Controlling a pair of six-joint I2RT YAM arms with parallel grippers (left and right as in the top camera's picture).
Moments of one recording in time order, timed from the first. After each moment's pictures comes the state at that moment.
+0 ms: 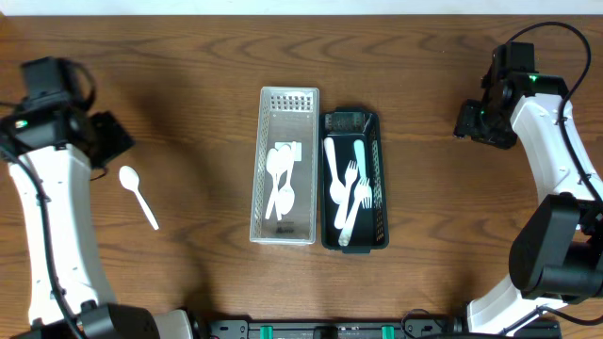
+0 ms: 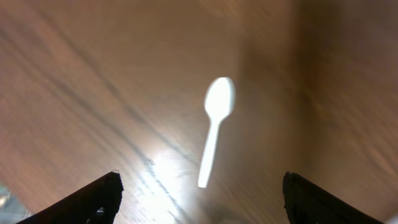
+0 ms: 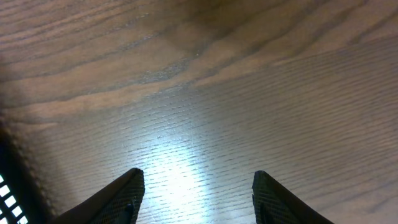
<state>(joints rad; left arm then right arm) 0.35 1.50 1.47 -1.19 -0.21 -0.37 -0.10 1.83 1.46 -0.98 0.04 0.22</state>
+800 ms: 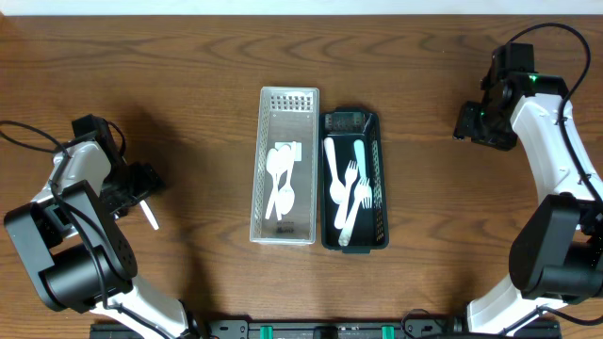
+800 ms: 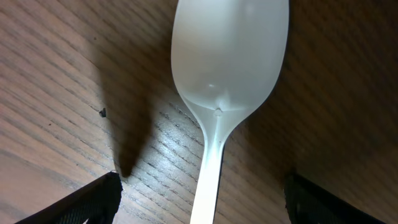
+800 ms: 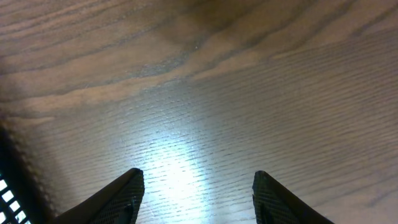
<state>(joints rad) 0.43 1.86 1.11 -0.81 -0.03 -0.24 -0.10 1.83 1.46 -1.00 0.04 0.21</state>
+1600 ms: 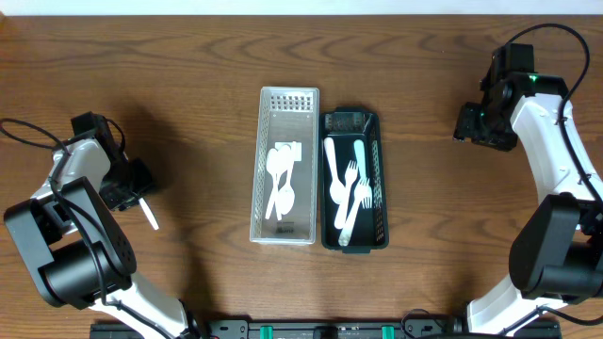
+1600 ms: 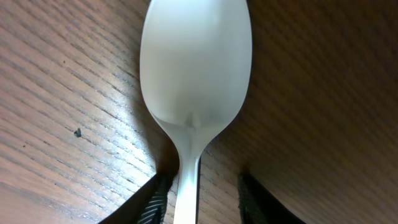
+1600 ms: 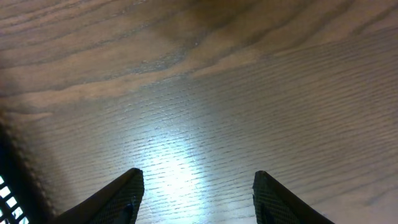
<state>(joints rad) 0.43 1.89 1.13 -0.79 0.01 -0.22 -0.10 1.83 1.46 -1.01 0.04 0.20</state>
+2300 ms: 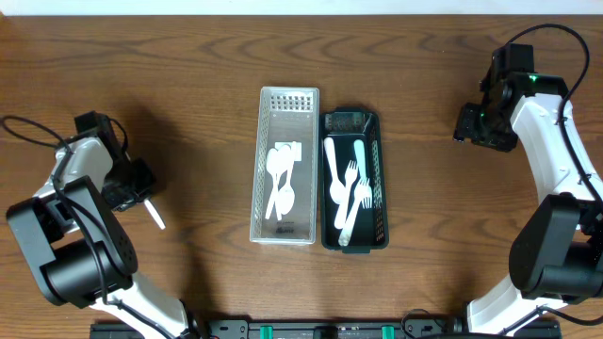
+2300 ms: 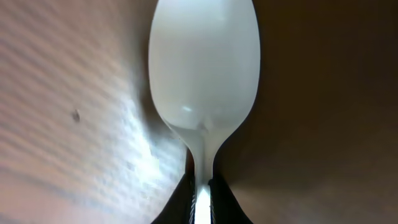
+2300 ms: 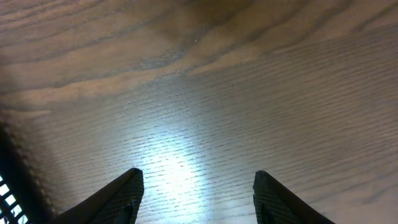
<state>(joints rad) 0.41 1.89 1.13 -0.84 -0.01 -0.22 -0.10 1.83 1.46 -1.01 0.04 0.20</state>
